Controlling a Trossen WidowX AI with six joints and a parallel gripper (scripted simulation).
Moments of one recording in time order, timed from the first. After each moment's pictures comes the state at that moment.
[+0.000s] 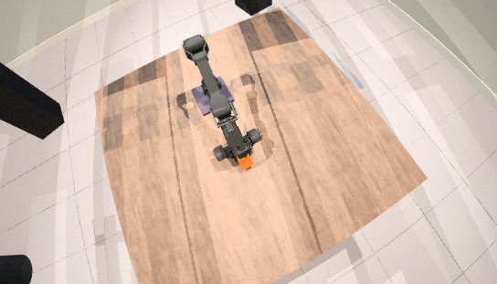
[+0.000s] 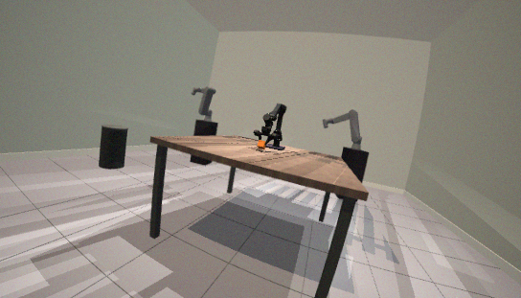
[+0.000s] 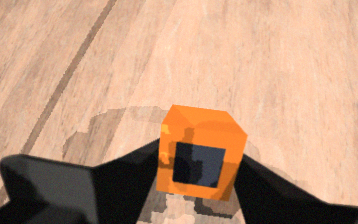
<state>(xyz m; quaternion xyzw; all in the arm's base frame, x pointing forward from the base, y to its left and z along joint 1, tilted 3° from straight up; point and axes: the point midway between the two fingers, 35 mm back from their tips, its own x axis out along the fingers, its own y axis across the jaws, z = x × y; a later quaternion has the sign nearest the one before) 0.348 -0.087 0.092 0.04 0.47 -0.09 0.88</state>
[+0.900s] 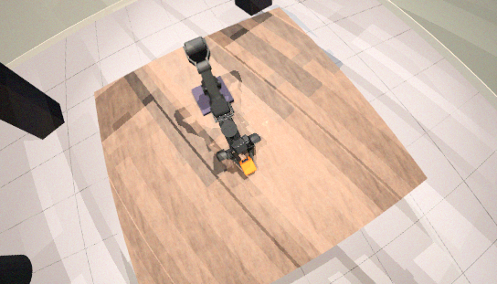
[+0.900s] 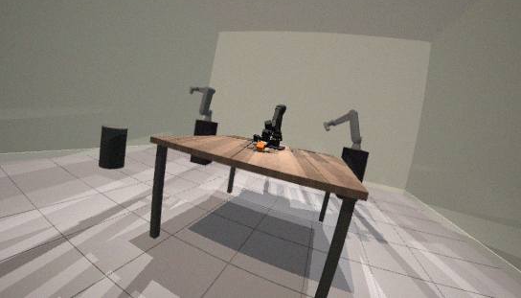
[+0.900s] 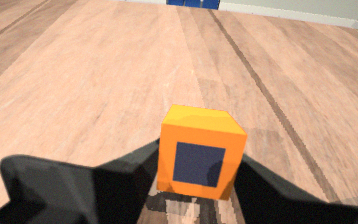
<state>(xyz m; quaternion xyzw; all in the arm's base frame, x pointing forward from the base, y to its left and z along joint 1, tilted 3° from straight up) 0.361 -0.089 0.065 0.02 0.28 -0.09 0.96</state>
